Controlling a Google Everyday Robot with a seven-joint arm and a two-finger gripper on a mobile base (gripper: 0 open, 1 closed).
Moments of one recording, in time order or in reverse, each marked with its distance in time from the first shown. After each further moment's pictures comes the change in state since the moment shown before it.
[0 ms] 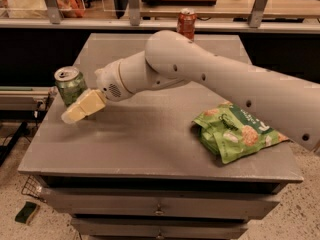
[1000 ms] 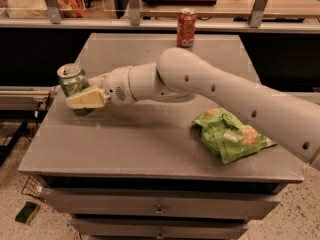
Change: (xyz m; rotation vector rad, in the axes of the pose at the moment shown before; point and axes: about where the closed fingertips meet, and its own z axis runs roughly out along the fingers) arm -0.003 -0.006 0.003 -0.035 -0.188 0.113
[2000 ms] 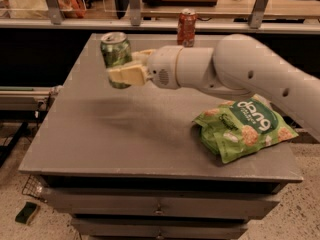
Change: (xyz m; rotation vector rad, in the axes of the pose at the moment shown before) arm -0.043 -0.022 -0.125 0.284 -0.091 -0.061
